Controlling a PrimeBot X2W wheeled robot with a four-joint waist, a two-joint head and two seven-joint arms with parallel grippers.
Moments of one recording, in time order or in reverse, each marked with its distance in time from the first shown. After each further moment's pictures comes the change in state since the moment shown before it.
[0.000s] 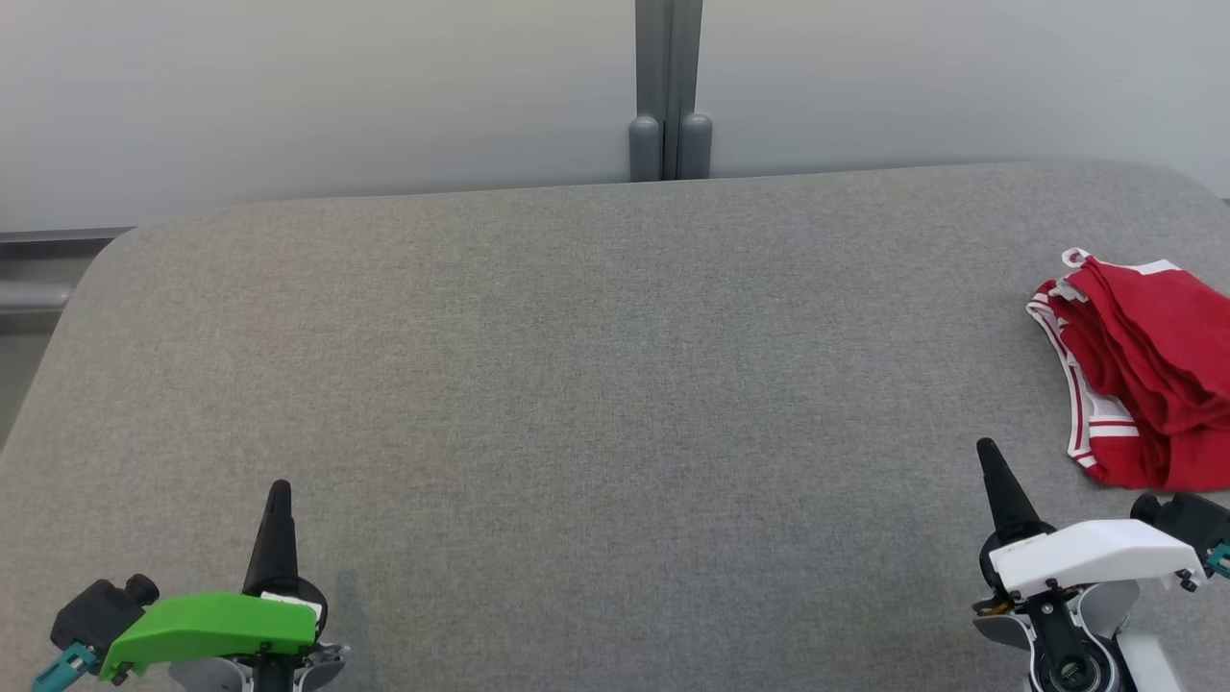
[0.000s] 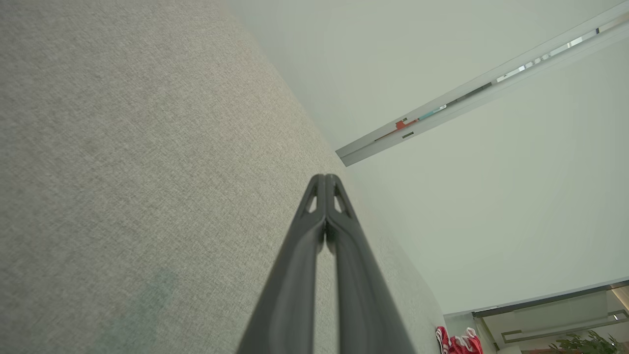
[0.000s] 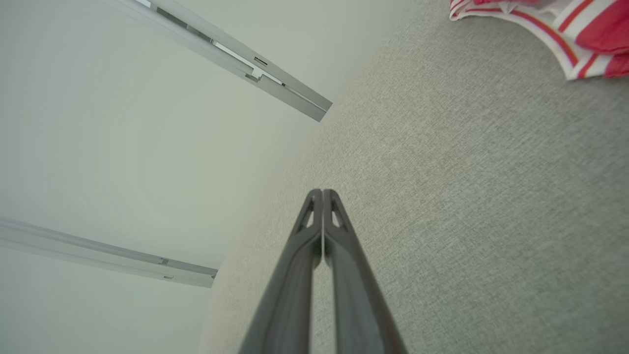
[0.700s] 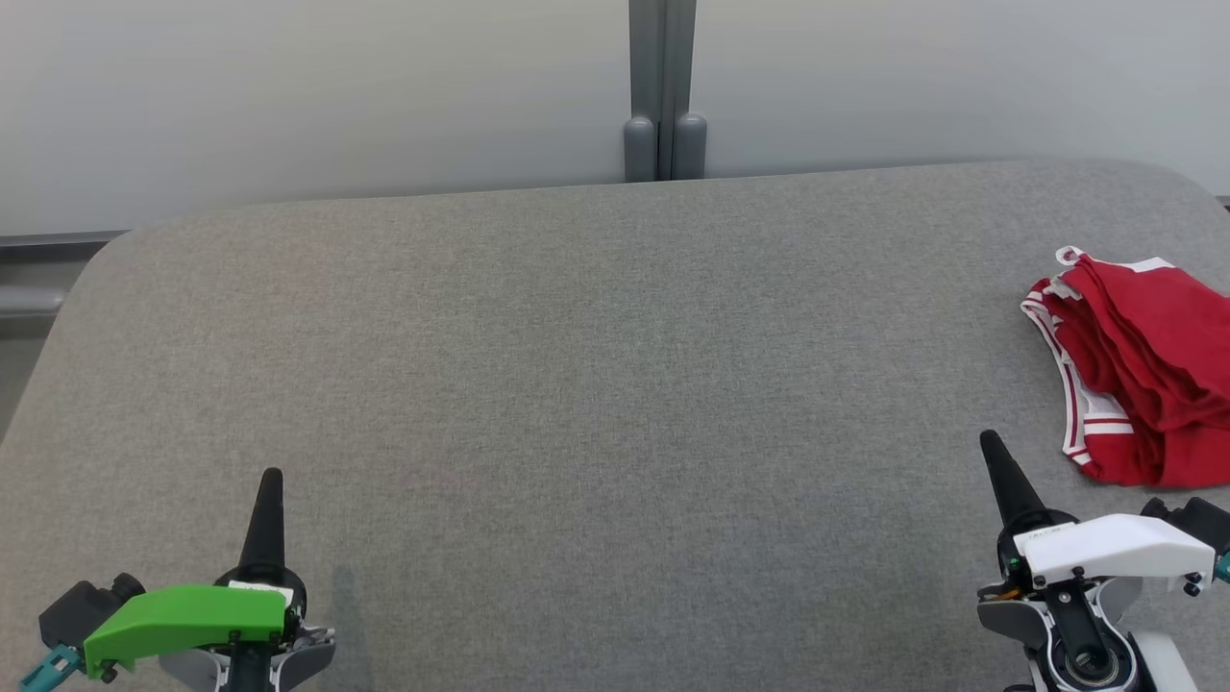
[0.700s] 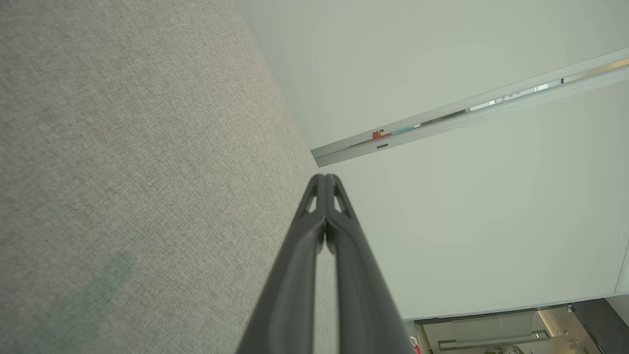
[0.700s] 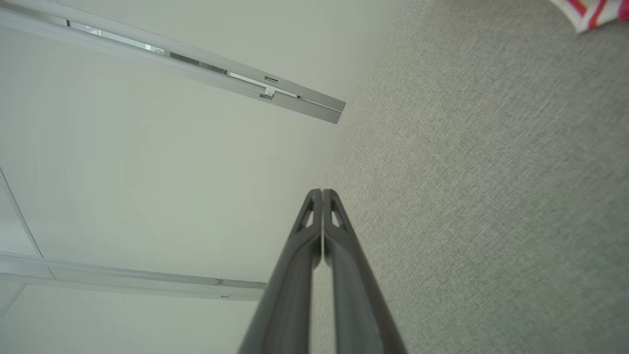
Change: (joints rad) left arm -0.015 0.000 0.025 -0.013 -0.188 0.000 0.056; right arm -0.012 -0.001 -0.013 0.000 0.221 -0.001 0.028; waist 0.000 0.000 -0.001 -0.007
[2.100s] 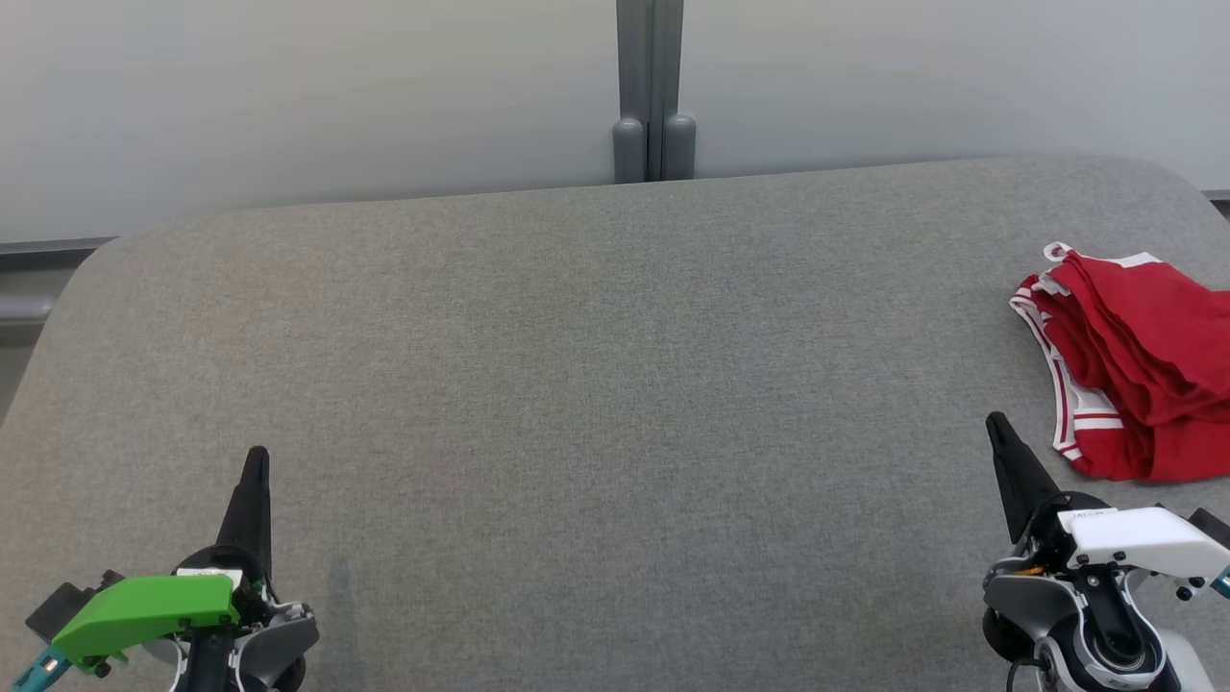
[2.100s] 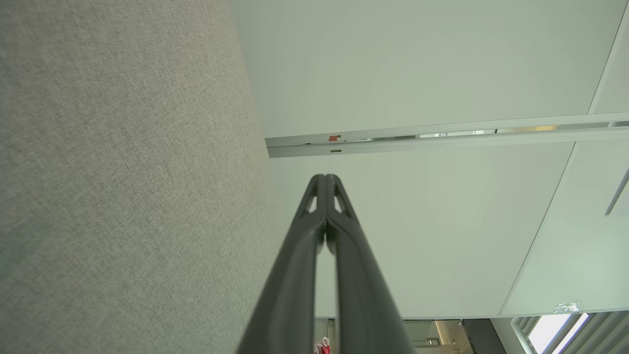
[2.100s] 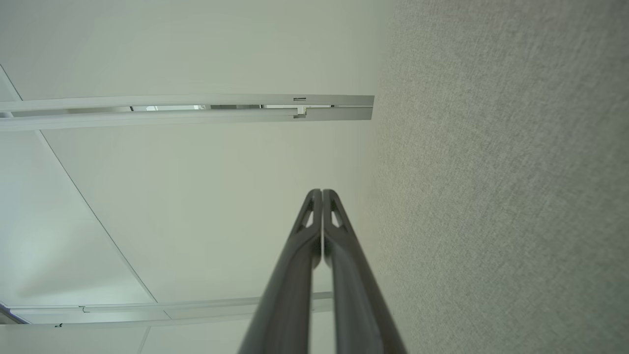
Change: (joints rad) left arm -0.024 0.000 0.039 -0.018 -0.295 0.000 0.083; right arm -0.023 -0.001 -0.021 0.000 0.345 0.000 0.046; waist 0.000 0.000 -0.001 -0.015
